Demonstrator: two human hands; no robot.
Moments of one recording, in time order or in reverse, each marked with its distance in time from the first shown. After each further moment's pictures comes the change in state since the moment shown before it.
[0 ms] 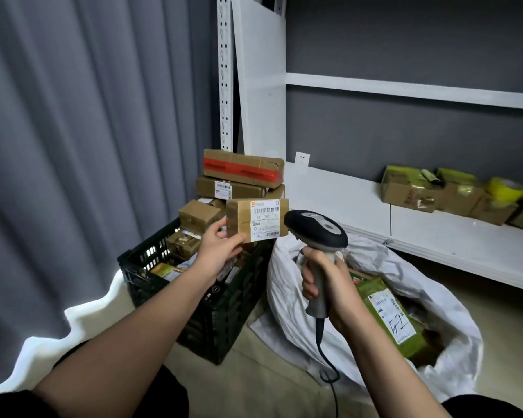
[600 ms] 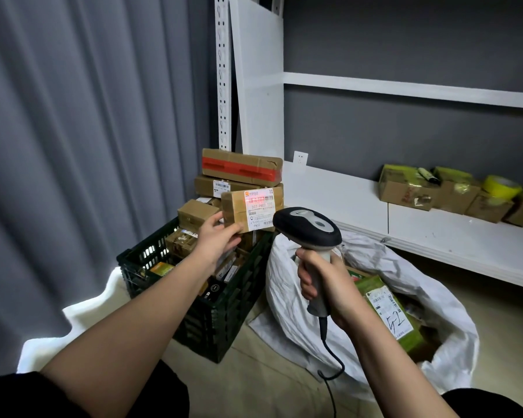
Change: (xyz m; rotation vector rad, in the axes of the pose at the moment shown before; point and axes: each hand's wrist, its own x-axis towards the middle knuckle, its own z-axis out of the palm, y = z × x) left_hand 0.012 0.007 -0.001 -0.076 0.025 -0.025; right_hand -0.009 -0.009 0.005 -0.105 -0.060 0.021
